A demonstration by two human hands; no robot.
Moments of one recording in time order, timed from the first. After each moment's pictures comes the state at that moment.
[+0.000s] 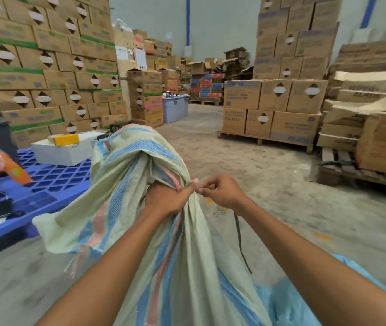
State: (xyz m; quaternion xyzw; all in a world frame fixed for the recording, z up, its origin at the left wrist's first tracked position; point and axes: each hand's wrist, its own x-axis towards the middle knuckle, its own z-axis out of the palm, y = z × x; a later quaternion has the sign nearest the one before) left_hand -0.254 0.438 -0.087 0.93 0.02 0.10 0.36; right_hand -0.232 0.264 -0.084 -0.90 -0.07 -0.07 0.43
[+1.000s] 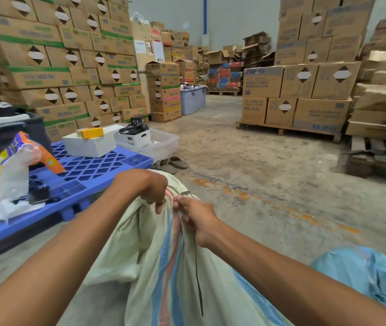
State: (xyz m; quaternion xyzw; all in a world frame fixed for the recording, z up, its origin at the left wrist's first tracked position) left_hand -0.276 0.511 -0.028 0.97 -0.08 -0.23 -0.08; right_hand -0.310 0.386 -0.121 -0.60 0.12 0.13 0.78
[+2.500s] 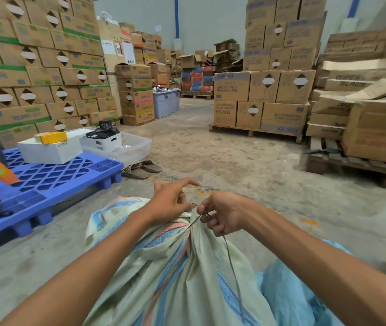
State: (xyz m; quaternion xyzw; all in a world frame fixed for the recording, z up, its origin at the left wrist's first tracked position) left_hand -0.253 0.424 -0.119 0.90 -0.29 0.07 0.32; right_hand -0.295 0.244 -0.093 -0.70 0.15 0.33 0.61
